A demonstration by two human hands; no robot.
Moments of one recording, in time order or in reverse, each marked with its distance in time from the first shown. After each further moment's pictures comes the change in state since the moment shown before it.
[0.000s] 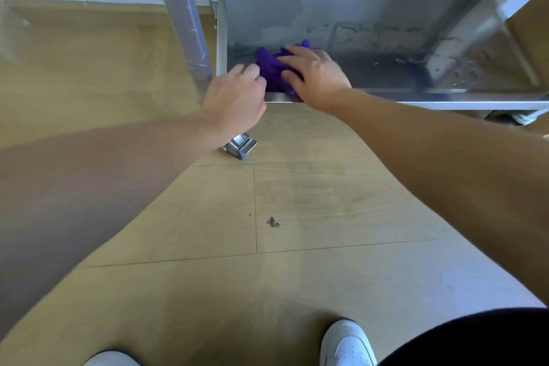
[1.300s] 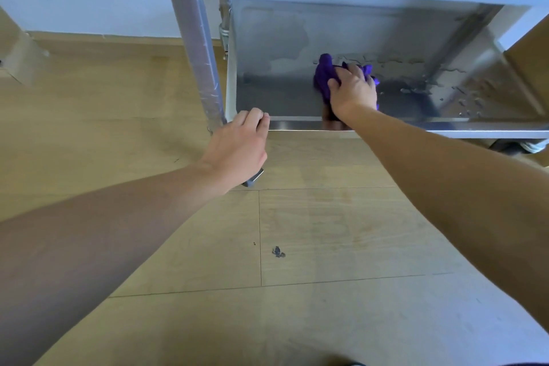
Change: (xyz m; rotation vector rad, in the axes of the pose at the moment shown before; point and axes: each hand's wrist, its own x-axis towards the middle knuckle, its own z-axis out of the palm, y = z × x) left_hand -0.032 0.006 0.005 -0.006 -0.188 -0.027; right_hand 0.017 0.042 -0.004 0.053 0.124 0.484
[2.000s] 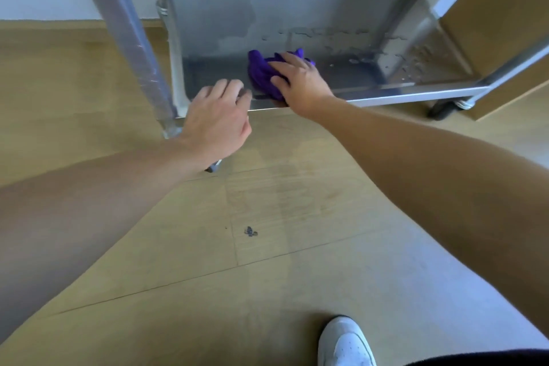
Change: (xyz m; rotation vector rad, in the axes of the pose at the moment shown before) left_hand 0.028 0.026 -0.005 -0.031 0.151 0.148; right_hand -0.047 0.008 -0.017 0.003 -0.087 -0.305
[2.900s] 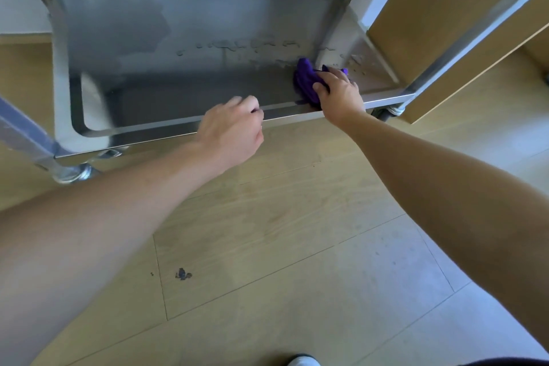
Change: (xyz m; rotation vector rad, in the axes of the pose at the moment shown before) left_hand 0.100 0.113 0.013 -0.244 0.003 0.124; right_hand -0.035 0.189 -0.053 -0.024 0.131 0.458
